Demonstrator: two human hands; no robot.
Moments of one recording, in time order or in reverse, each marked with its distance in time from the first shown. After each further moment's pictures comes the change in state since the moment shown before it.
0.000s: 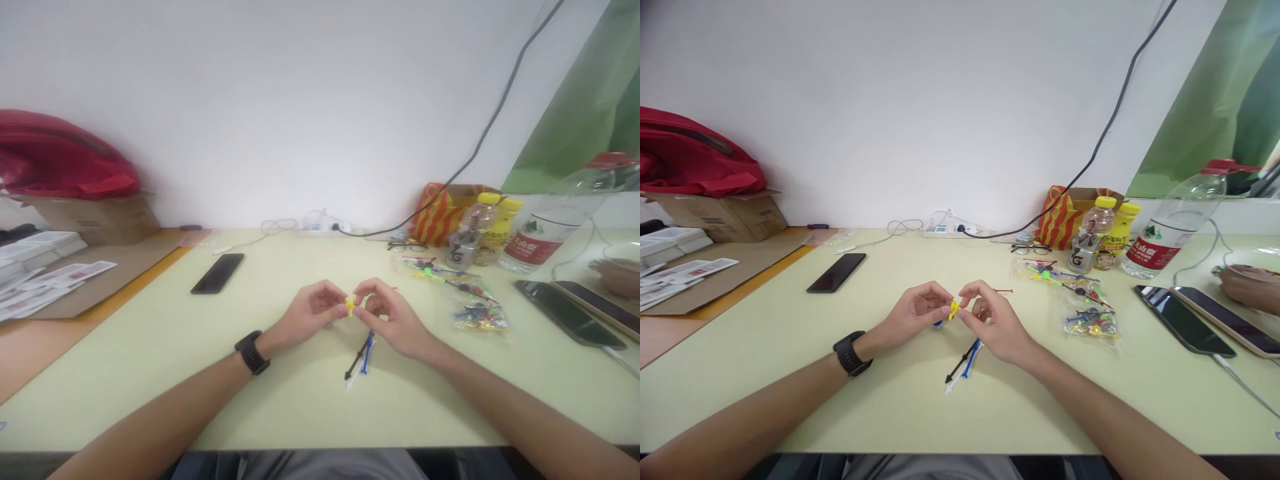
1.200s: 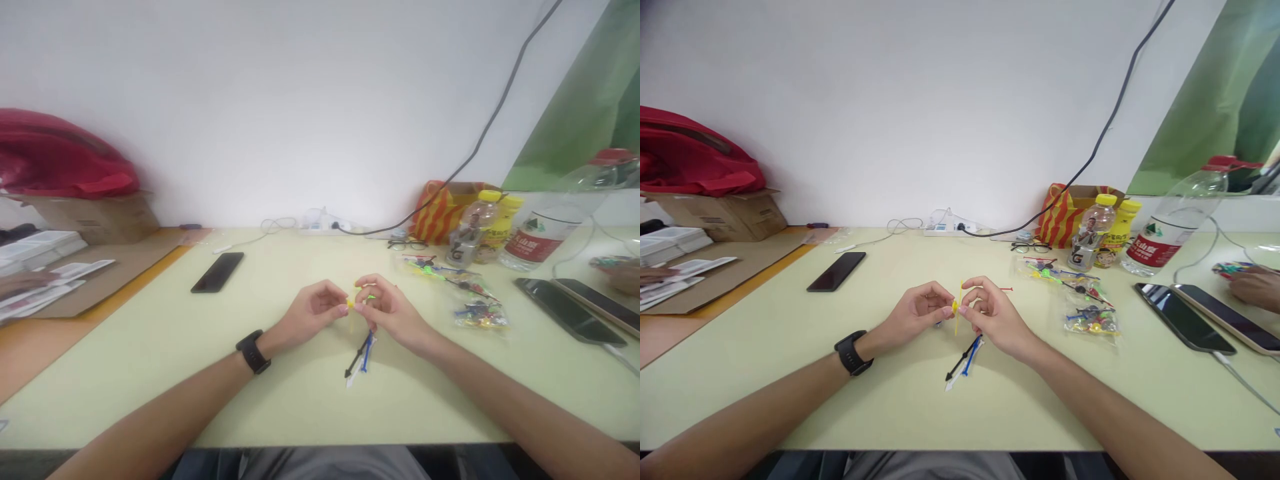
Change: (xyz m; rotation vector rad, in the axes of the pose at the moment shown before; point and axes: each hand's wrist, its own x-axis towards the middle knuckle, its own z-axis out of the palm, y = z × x) left_hand 0.000 -0.002 0.003 -0.009 0.007 -0.002; right_hand 0.005 0.007 0.000 0.314 -0.033 0.155
